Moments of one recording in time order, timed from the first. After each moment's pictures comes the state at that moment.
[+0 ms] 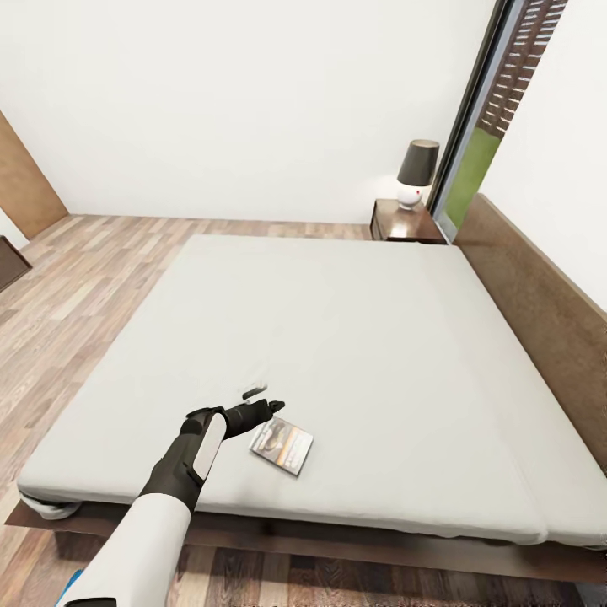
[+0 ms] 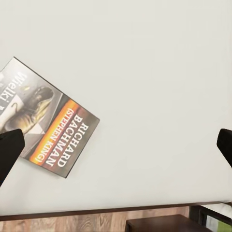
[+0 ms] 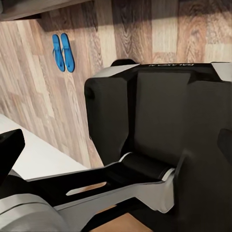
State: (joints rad) left arm -0.72 -0.16 0.11 -0.85 0.28 0.66 -0.15; right arm -0.33 -0.23 -0.09 -0.21 -0.05 0.22 0.97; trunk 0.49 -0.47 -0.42
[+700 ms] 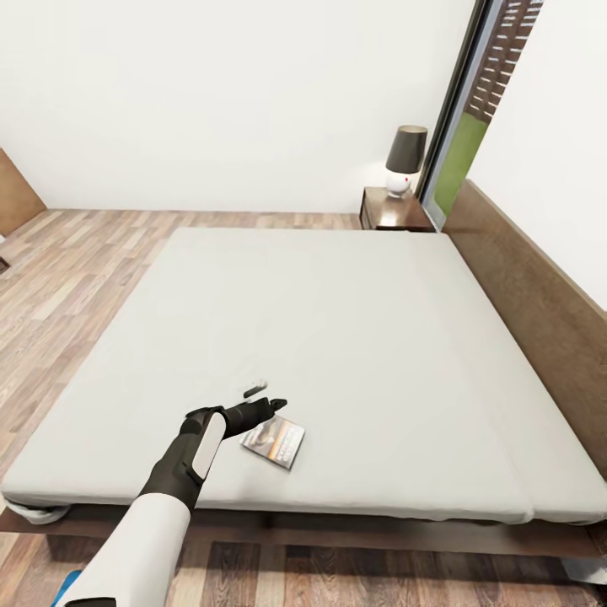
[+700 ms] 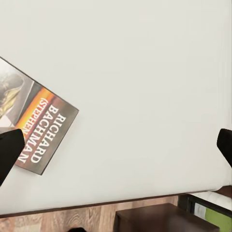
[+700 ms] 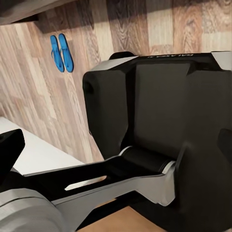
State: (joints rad) left arm -0.72 -0.16 0.11 -0.85 0.31 0.67 -0.18; right arm -0.33 -0.23 -0.09 -0.21 -0.05 0.22 0.97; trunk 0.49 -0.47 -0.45
